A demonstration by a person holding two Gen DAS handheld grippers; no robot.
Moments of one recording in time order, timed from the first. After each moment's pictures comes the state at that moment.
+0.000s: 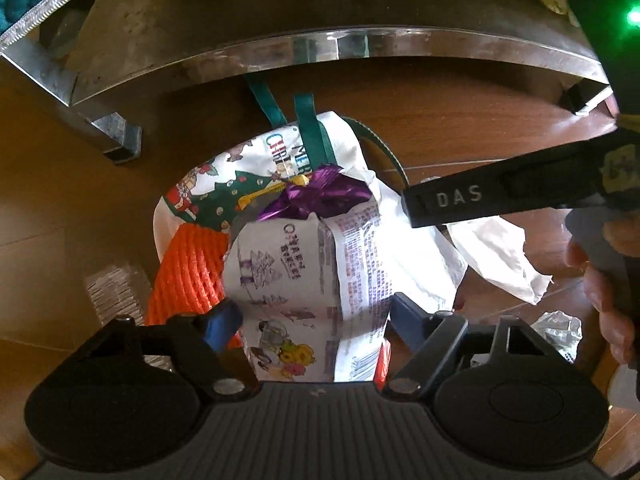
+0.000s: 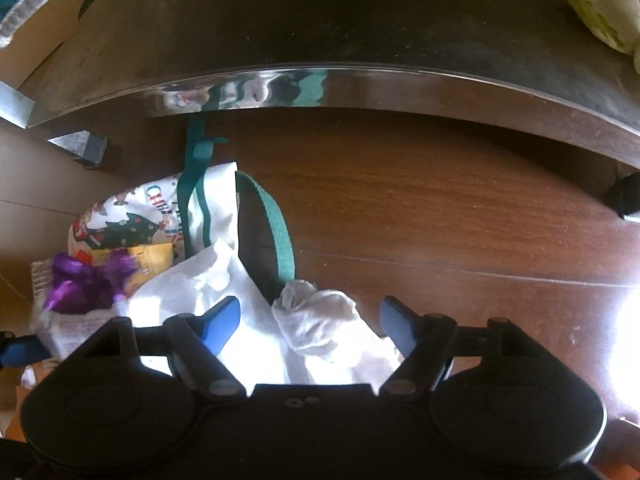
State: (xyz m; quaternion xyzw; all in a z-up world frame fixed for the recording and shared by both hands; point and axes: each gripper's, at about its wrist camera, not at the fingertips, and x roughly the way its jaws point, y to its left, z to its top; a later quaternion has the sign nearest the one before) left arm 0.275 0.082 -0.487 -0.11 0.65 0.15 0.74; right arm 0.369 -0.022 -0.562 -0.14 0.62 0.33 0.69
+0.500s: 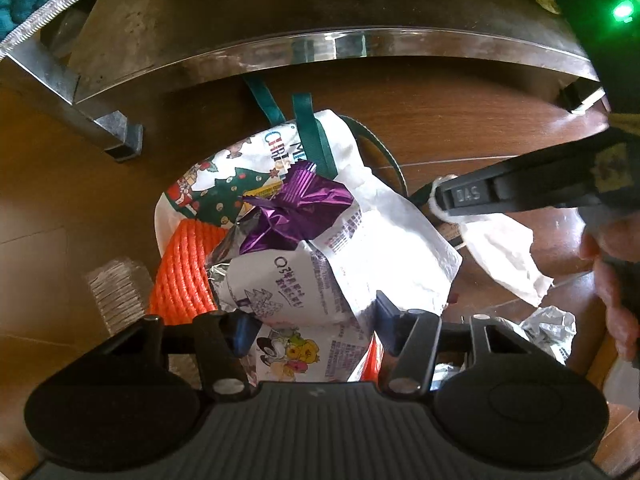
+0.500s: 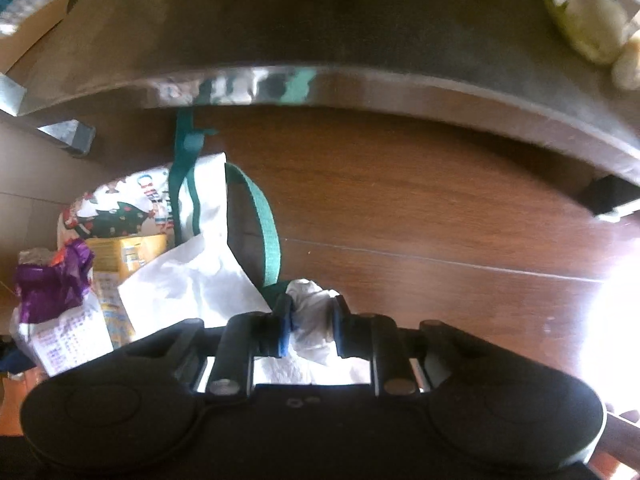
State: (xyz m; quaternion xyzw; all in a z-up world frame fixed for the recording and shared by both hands) left arm 0.271 0.079 -0.480 -0.11 0.65 0.15 0.74; right arm 0.353 -0.022 -0.540 -0.18 0.62 0.31 0.70
